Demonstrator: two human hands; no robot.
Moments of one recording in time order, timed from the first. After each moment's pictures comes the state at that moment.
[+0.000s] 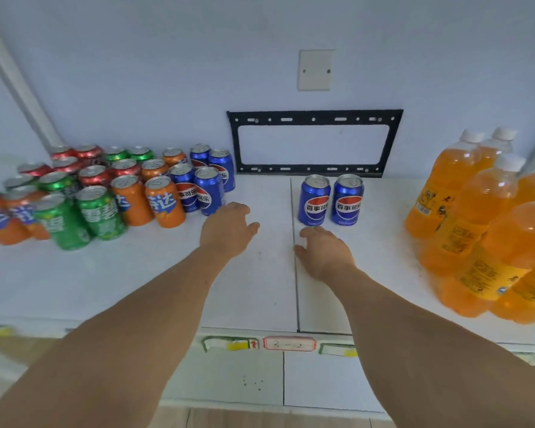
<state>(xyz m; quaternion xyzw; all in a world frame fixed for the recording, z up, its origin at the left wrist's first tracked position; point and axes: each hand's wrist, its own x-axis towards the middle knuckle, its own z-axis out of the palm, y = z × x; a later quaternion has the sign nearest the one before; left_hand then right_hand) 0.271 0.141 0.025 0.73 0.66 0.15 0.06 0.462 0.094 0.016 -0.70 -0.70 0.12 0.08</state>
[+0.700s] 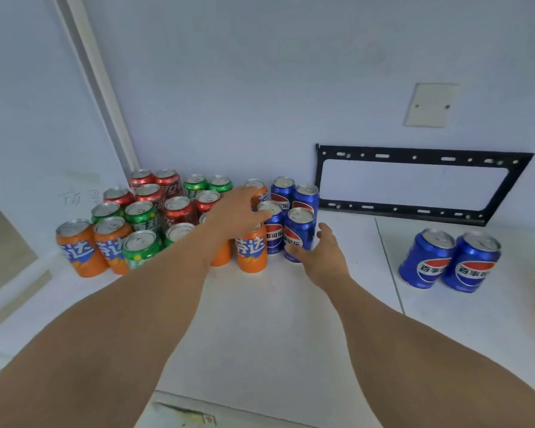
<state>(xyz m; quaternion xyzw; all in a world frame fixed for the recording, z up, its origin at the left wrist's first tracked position) 0.092 0.263 0.085 0.74 0.64 0.18 0.11 0.279 0.216 0.026 -0.67 -0.55 0.34 0.36</state>
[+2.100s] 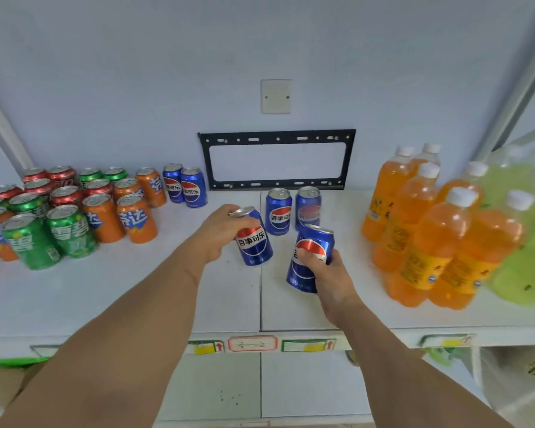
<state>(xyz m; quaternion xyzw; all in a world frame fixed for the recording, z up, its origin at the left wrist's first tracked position) 0.325 0.133 0.057 0.53 0.56 0.36 0.52 0.523 0.019 0.005 -0.53 -0.32 0.53 0.57</state>
